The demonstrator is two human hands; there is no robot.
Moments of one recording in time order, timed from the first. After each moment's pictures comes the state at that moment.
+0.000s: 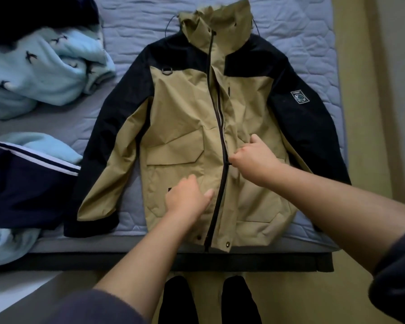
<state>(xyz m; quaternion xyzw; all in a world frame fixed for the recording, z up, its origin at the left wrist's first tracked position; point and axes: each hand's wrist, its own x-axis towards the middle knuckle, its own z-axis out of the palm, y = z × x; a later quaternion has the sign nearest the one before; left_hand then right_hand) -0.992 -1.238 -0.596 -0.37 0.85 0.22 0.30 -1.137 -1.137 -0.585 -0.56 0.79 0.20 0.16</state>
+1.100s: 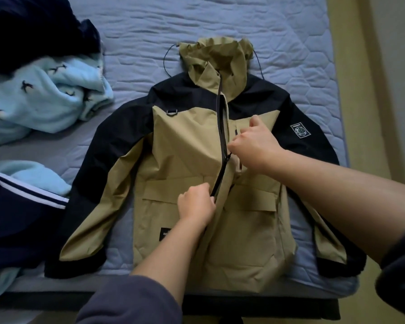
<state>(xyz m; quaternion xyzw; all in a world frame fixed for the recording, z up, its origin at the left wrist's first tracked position) -1.073 -1.246 -0.631 -0.35 0.88 0.26 0.21 -1.234 -1.190 -0.561 -0.57 0.78 0.24 0.11</state>
